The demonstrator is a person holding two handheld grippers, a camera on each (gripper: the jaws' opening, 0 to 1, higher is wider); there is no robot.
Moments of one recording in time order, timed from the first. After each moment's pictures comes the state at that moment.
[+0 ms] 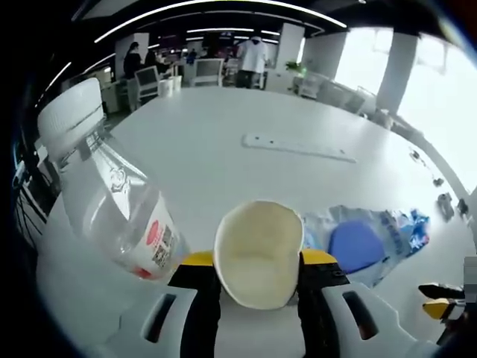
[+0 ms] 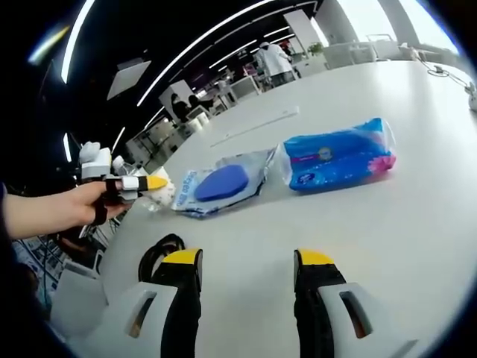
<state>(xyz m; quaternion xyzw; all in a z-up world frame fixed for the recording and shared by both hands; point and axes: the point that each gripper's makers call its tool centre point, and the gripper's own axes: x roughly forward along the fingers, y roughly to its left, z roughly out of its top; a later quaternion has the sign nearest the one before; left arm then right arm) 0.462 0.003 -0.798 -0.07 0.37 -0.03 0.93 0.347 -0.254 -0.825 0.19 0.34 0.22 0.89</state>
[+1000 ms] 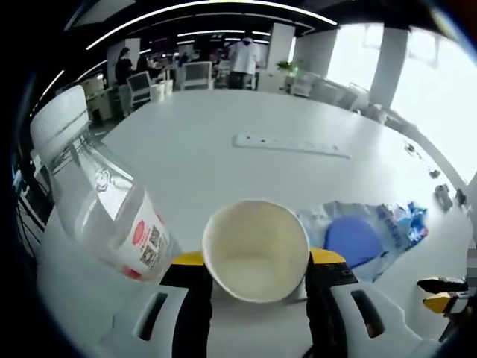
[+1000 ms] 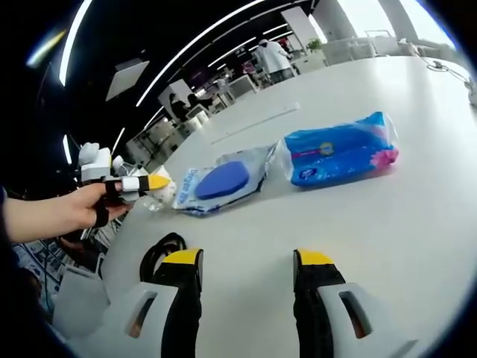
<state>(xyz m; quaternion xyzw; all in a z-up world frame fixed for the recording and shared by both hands) 0.461 -0.005 -0.800 -0.05 0.37 -0.05 0.93 0.346 -0.251 -0.828 0.20 0.35 0.22 0.89</state>
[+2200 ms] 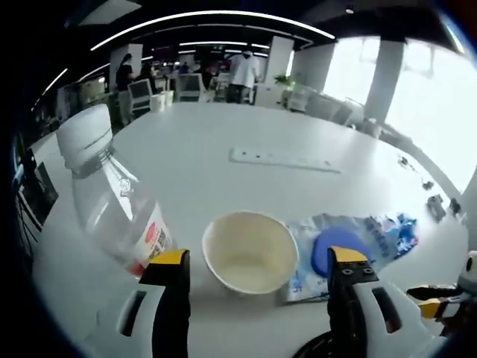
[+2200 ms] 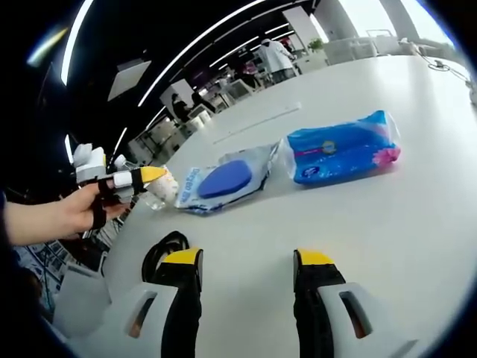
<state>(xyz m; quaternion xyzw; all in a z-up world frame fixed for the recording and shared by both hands) 0.454 -0.006 -0.778 -0.08 0.33 -0.06 0.94 0.343 -0.250 -0.828 0.20 0.34 0.23 0.89</state>
